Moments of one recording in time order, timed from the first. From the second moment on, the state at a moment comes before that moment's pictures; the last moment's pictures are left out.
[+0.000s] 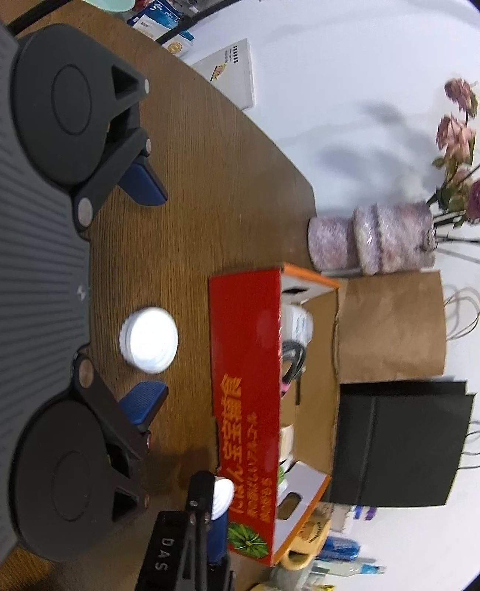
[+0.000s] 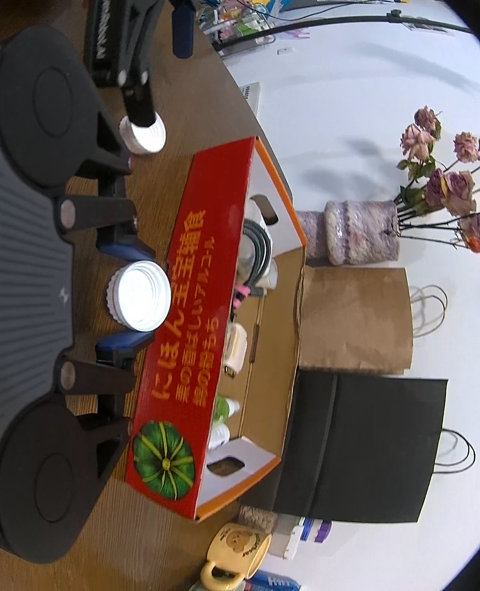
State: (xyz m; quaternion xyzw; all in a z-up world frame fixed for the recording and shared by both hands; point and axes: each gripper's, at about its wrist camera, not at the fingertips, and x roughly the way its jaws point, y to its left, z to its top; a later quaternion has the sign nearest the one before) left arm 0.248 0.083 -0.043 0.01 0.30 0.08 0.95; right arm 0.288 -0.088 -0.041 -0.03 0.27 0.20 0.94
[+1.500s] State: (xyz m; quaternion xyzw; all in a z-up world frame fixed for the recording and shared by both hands) left arm 0.242 0.031 -0.024 0.01 0.27 0.06 0.96; right arm 0.259 -0.151 -0.022 -0.01 0.23 0.18 0.96
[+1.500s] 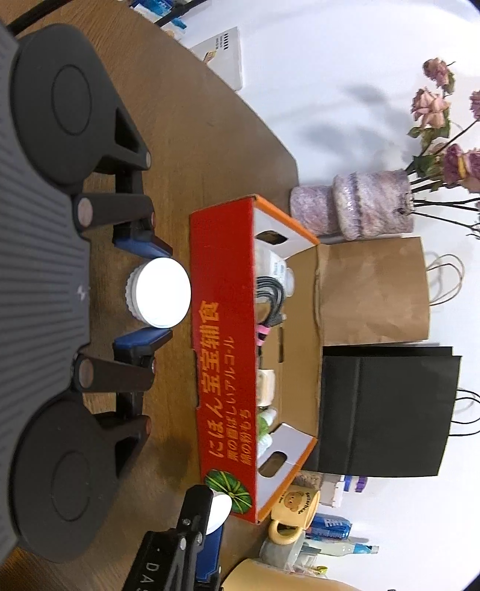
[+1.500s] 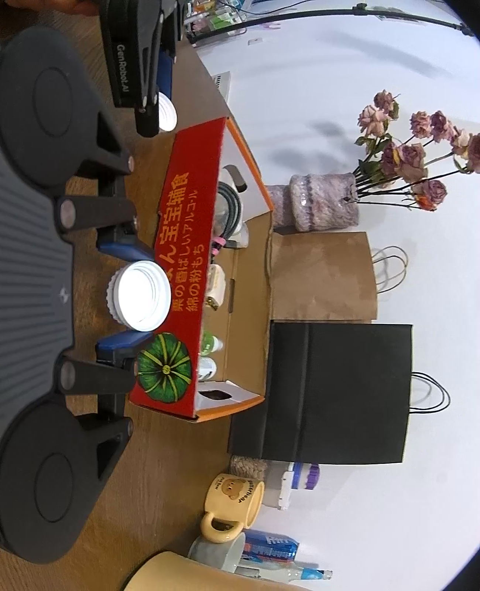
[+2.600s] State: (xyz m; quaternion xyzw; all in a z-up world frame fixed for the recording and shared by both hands) left arm 0.285 0.027 0.053 -0.05 0.18 0.08 0.98; right arm 0.297 -0.142 0.036 0.00 0.15 0.17 0.97
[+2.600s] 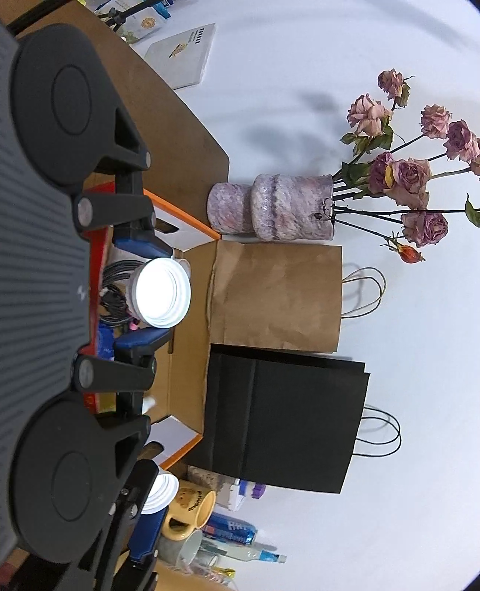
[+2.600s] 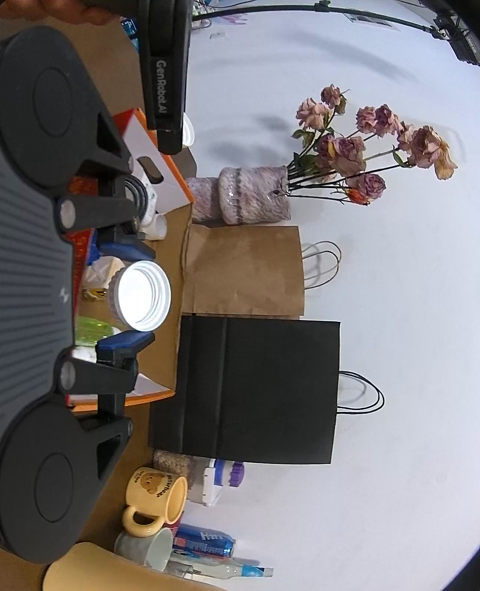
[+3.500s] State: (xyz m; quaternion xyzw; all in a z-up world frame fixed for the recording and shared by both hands) left arm 0.378 0.042 0.043 -0.05 0.19 0.10 0.98; right arm 0.393 -0.127 0.021 0.00 0.17 0.16 0.97
